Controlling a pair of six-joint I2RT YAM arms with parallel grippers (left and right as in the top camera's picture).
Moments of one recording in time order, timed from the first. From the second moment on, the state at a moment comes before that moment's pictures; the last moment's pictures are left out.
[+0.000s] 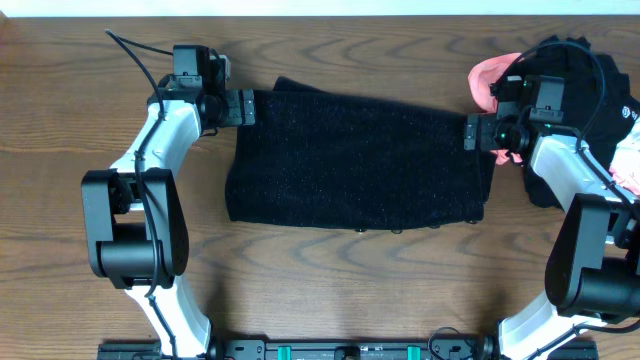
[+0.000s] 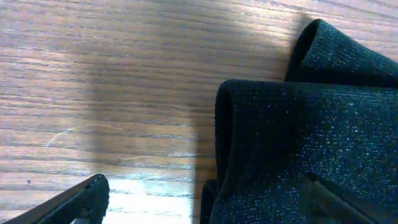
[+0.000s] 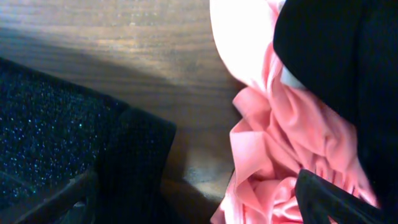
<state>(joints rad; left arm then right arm) 0.00 1.99 1.41 -0.47 0.16 -0.10 -0.13 1.83 1.12 -0.29 -0.16 -0.12</state>
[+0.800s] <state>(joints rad) -0.02 1.65 1.41 -0.90 0.24 -0.08 -0.18 1.69 1.33 -0.99 -0.36 -0.09</state>
